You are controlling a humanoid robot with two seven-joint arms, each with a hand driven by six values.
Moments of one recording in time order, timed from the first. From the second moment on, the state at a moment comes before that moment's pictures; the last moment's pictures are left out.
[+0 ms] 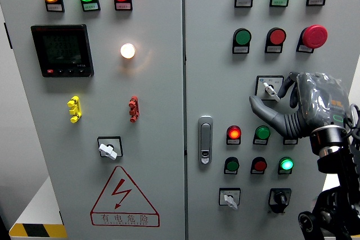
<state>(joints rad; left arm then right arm) -0.05 -0.10 0.00 -0.14 -0.07 -0.02 -0.07 0.83 0.16 1.51 1.55 -2.75 0.11 -0.33</state>
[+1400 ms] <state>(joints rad) -0.05 -0.10 0.00 -0.14 -0.07 -0.02 -0.07 0.84 0.16 1.50 1.54 -2.75 0.11 -0.34</state>
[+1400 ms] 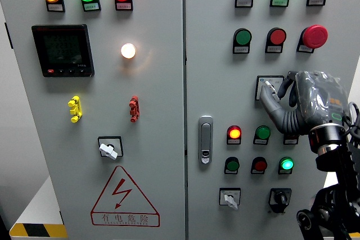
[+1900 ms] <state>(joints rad) -0.05 -0.10 0.00 -0.14 -0.07 -0.02 -0.07 0.84 0.16 1.50 1.54 -2.75 0.11 -0.34</state>
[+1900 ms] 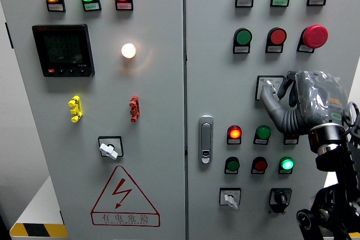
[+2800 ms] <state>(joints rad) -0.05 -0.10 0.00 -0.14 -0.07 -0.02 -0.07 0.84 0.16 1.50 1.54 -2.75 0.11 -0.34</state>
